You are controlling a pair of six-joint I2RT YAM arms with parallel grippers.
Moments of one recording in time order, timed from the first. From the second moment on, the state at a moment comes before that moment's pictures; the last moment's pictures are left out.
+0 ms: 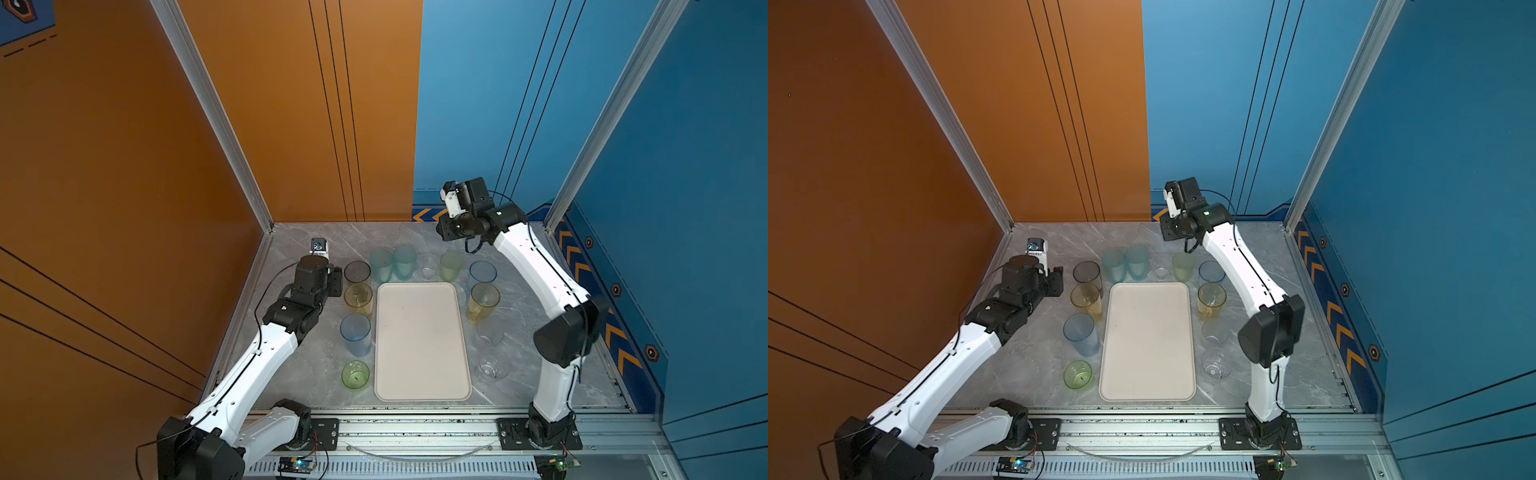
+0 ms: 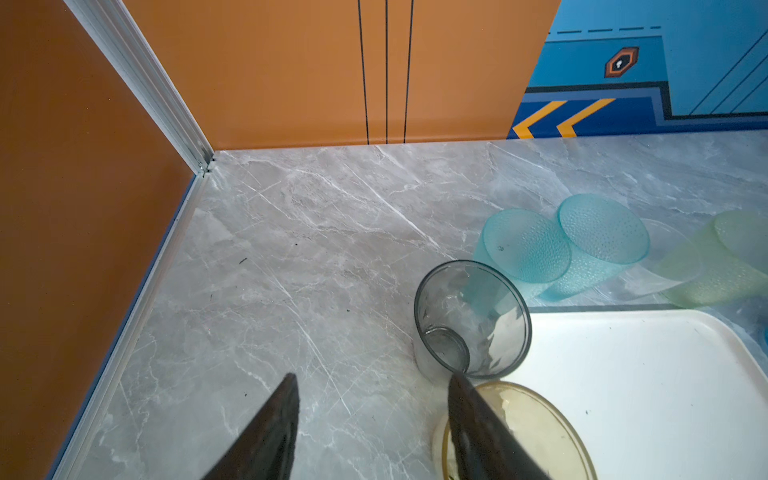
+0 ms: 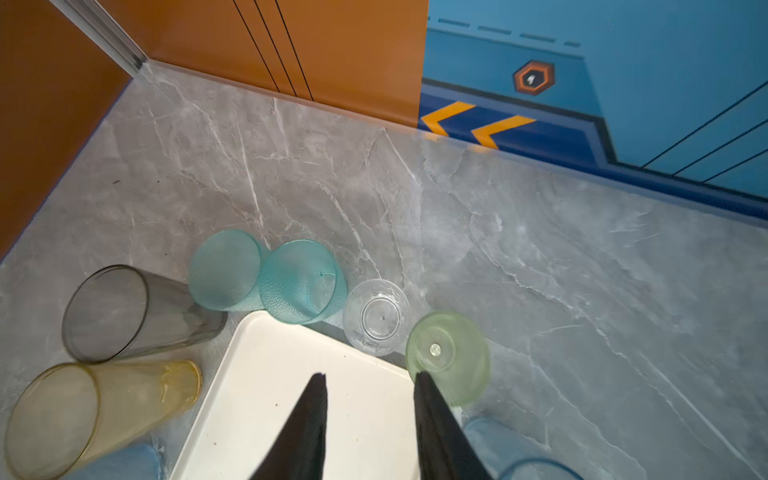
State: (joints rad) left arm -0.31 1.08 0.91 -0.37 -0.28 -0.15; right arm 0.44 2.02 2.17 -0.99 -0.01 0.10
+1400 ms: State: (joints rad) left arm -0.23 1.11 0.92 -0.42 -0.12 -0.15; right arm 0.41 2.50 2.52 -1.19 -0.04 0.04
